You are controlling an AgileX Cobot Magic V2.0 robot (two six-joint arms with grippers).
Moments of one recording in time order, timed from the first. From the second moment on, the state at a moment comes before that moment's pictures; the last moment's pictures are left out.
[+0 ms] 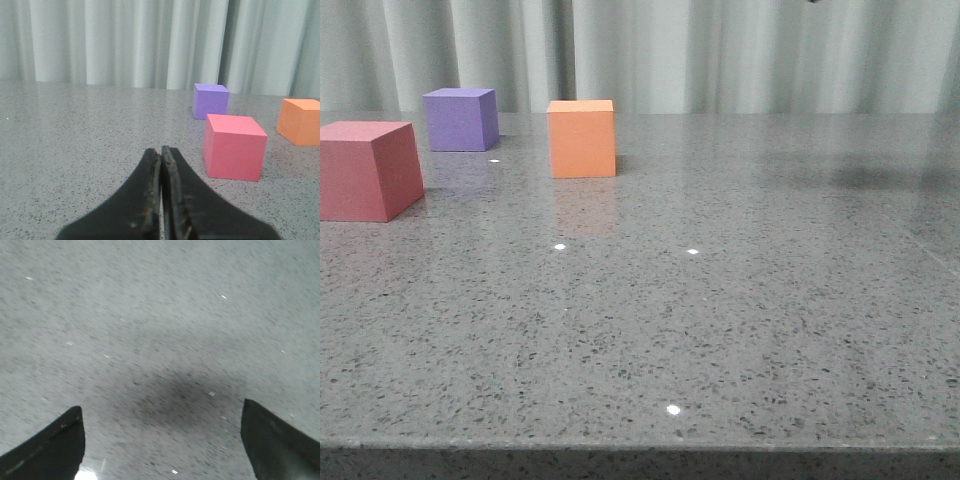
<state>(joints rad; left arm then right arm) -0.05 0.00 0.00 0.12 0.04 -0.22 0.39 1.63 -1.66 -0.39 1.07 0.41</state>
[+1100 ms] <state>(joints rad) -0.05 0.00 0.00 0.12 0.04 -0.22 0.24 0.47 -0.50 -0.32 0.50 0.40</state>
